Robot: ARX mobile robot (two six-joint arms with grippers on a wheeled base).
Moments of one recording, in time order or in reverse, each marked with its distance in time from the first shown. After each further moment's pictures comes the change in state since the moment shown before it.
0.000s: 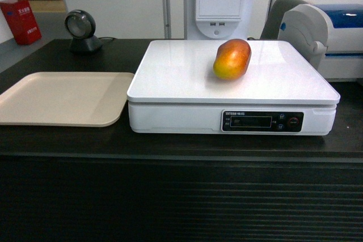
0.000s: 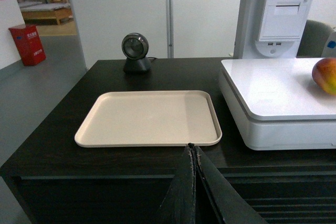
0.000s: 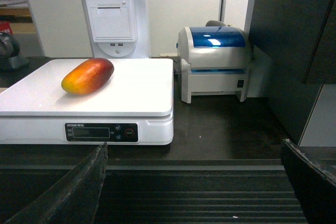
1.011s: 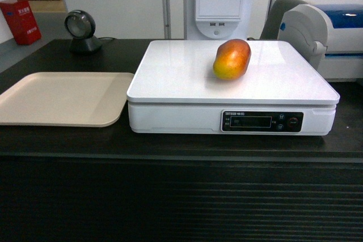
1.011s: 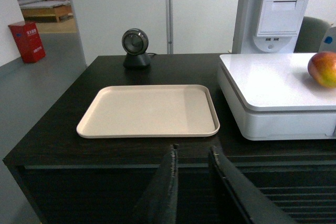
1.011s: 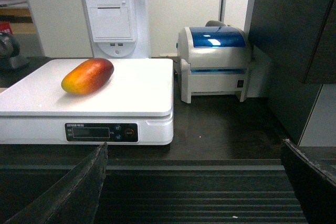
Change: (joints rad) left arm 0.000 -0.264 0.001 -0.277 0.000 -0.001; right arm 0.000 0.000 0.000 0.000 0.000 0.000
